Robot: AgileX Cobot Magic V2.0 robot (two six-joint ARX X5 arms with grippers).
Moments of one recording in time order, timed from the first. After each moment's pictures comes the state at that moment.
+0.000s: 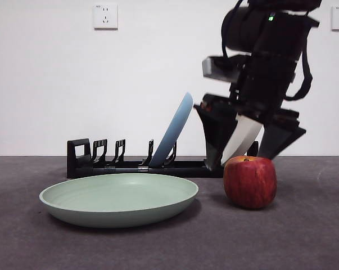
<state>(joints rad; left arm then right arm) -0.85 0.60 1.27 -0.84 -0.76 -0.03 0.51 1.71 1.18 -0.63 -0.07 -0.05</state>
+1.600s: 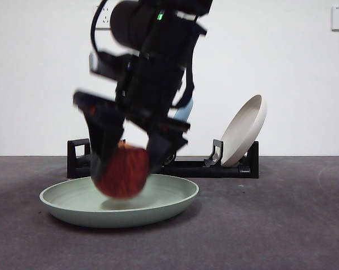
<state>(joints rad) -0.85 0.60 1.27 -0.88 -0.76 -0.03 0.84 1.97 1.46 -0.63 -0.11 0.04</state>
